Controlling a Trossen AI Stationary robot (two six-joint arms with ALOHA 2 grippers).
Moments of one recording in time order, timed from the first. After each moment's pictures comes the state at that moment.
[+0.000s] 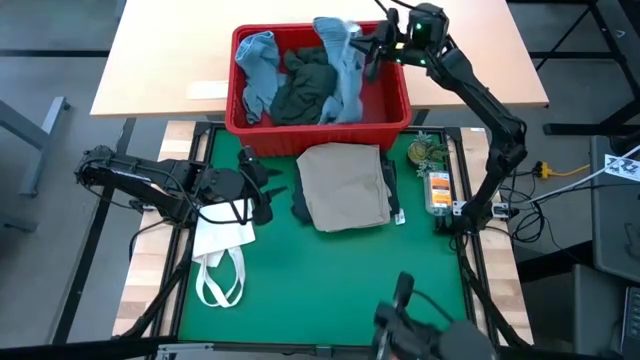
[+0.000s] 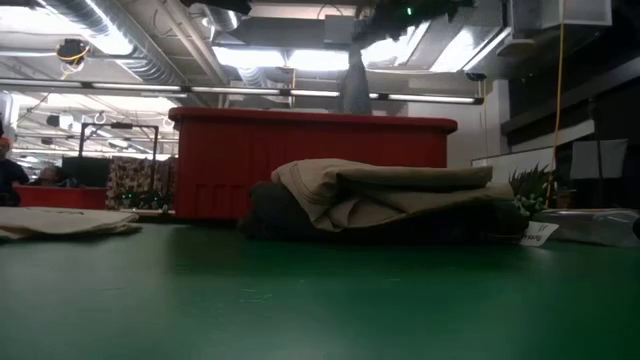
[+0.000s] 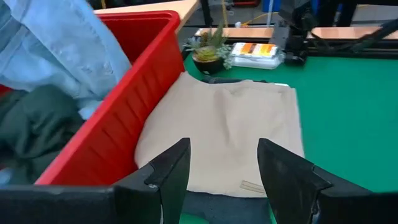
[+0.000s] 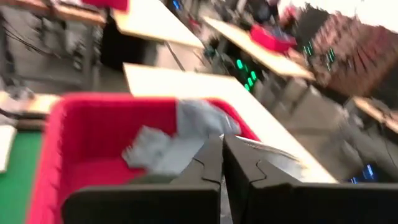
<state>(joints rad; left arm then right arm) -0.19 1.11 1.12 -0.56 -0.60 -0.15 -0.80 1.76 2.00 -0.39 -0.43 -0.42</state>
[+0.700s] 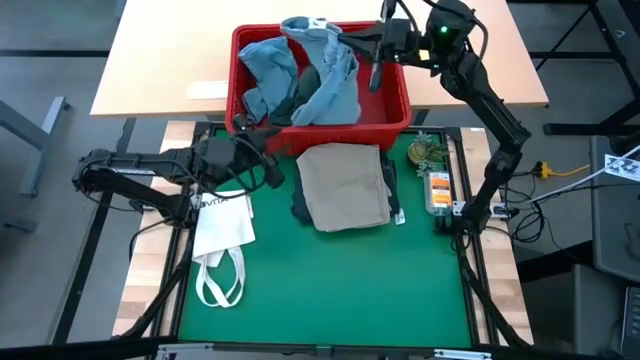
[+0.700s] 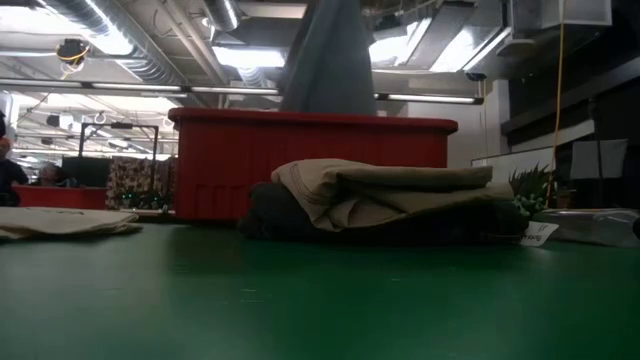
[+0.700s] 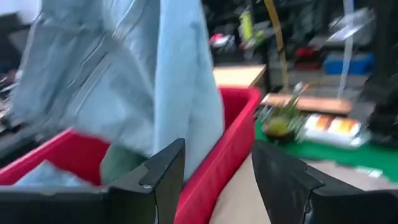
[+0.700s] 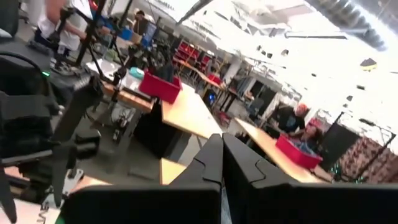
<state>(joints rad) 0.00 1.11 1.12 -0.20 -0.72 0.12 -0.57 1.75 2.30 -0.37 -0.52 -0.45</state>
